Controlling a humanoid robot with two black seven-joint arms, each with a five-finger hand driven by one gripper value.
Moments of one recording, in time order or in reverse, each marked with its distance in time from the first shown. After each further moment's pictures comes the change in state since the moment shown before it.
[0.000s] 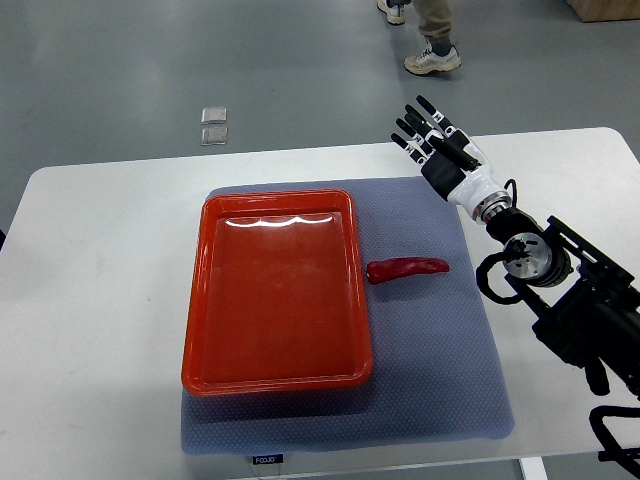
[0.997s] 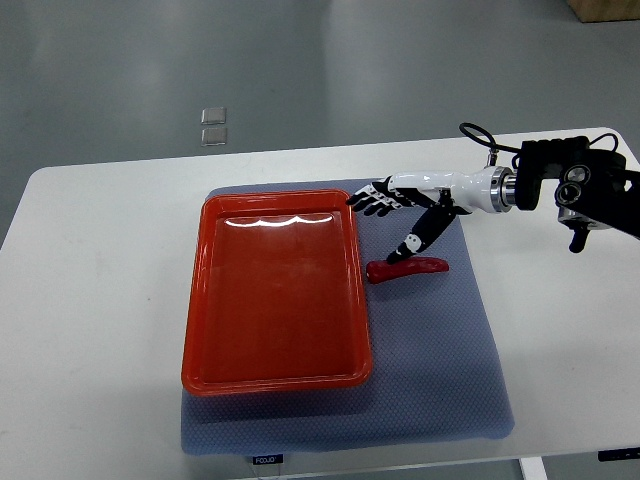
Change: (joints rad) left arm 0.000 0.000 -0.001 -0.001 0.000 0.000 0.000; right arm 0.424 -0.453 -0.817 0.324 -0.769 0.192 -0.061
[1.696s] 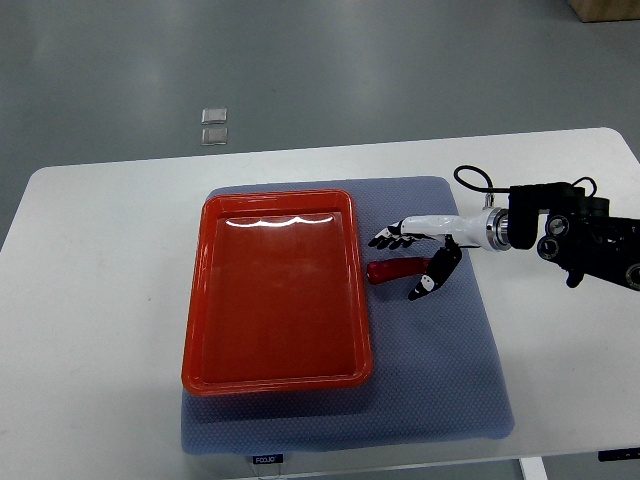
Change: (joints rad) left arm 0.000 0.000 0.001 0.001 0.000 0.000 0.001; right arm -0.055 0.041 -0.107 -0.019 -0.133 -0.170 -0.036
